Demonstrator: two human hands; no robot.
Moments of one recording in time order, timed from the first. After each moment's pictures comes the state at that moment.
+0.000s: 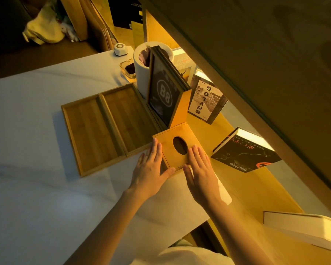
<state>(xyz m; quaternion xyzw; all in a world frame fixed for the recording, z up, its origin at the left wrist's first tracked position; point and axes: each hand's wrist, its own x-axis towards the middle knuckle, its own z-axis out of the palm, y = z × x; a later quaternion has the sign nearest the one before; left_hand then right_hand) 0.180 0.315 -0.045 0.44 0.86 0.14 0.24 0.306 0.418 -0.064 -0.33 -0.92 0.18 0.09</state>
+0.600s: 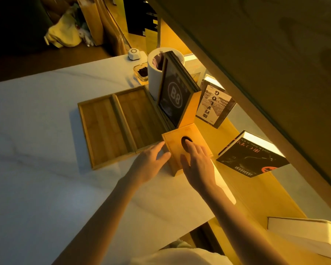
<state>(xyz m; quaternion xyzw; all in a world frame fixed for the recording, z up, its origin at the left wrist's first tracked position) 0.160 0.300 -0.010 0.34 0.83 0.31 0.33 0.272 0.407 -0.021 -0.32 -0.91 0.24 0.10</state>
